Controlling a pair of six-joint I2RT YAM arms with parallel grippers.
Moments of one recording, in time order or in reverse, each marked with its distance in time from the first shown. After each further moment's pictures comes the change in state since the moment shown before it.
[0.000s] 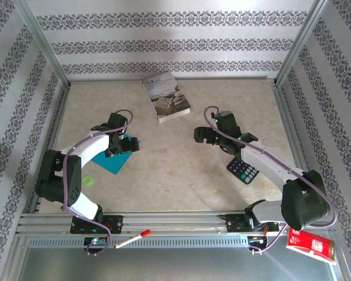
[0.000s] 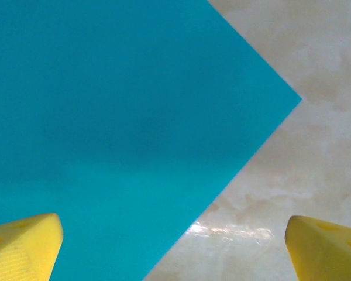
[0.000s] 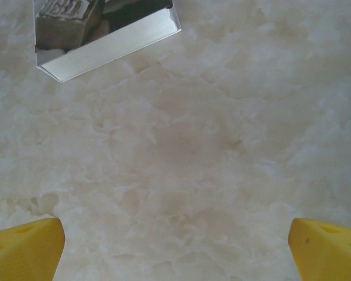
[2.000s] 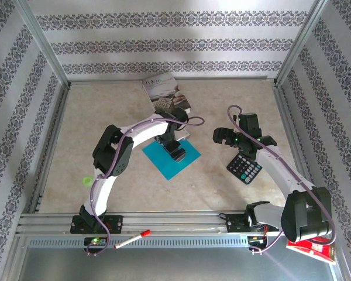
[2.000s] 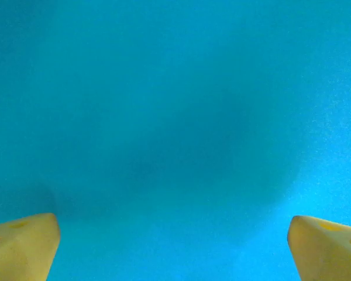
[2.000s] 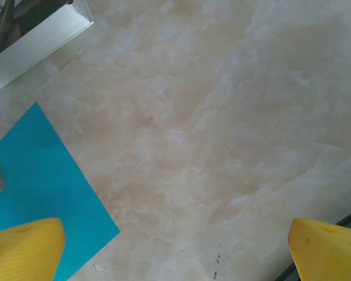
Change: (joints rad) left arm -0.451 0.609 0.794 -0.422 0.035 0.632; right arm -0.251 -0.117 -0.058 -0.135 -0.113 -0.050
